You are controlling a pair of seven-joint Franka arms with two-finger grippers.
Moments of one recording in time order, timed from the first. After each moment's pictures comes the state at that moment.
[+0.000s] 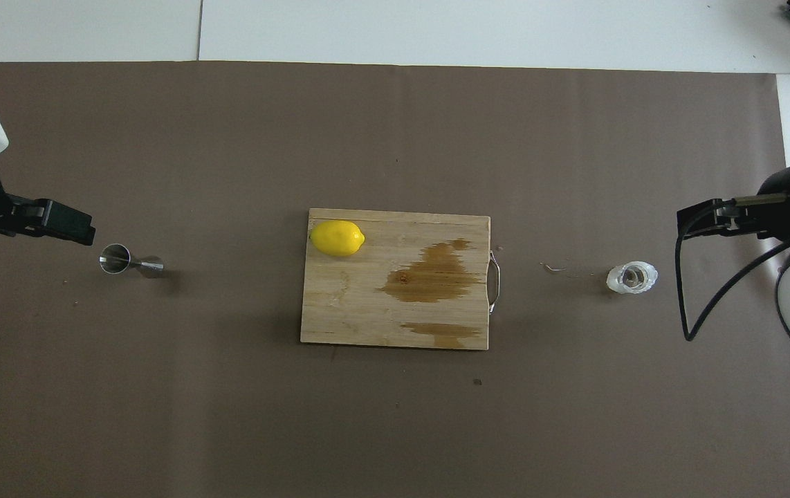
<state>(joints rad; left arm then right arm) -0.02 0.01 -0.07 -1.59 -0.03 1.54 0.10 0.03 -0.02 0.02 -1.68 -0.06 1.65 0.07</state>
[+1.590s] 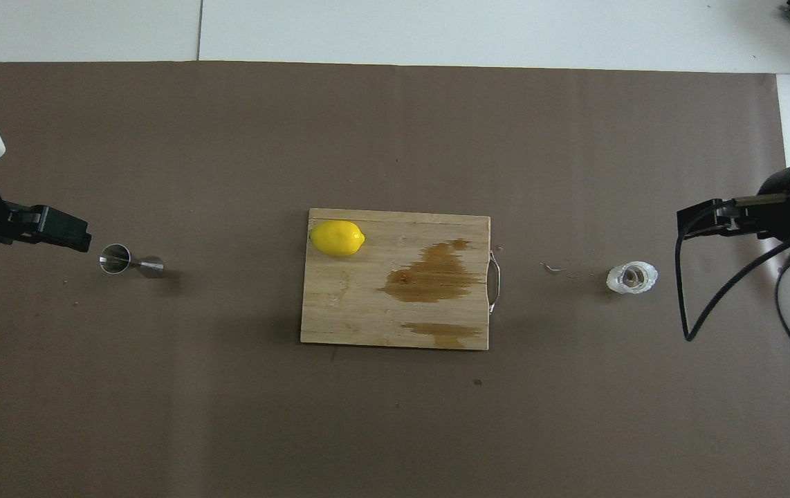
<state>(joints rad) -0.01 0.00 -0.05 -1.62 -0.03 1.55 0.10 0.03 -0.02 0.02 -1.68 -0.06 1.65 0.07</state>
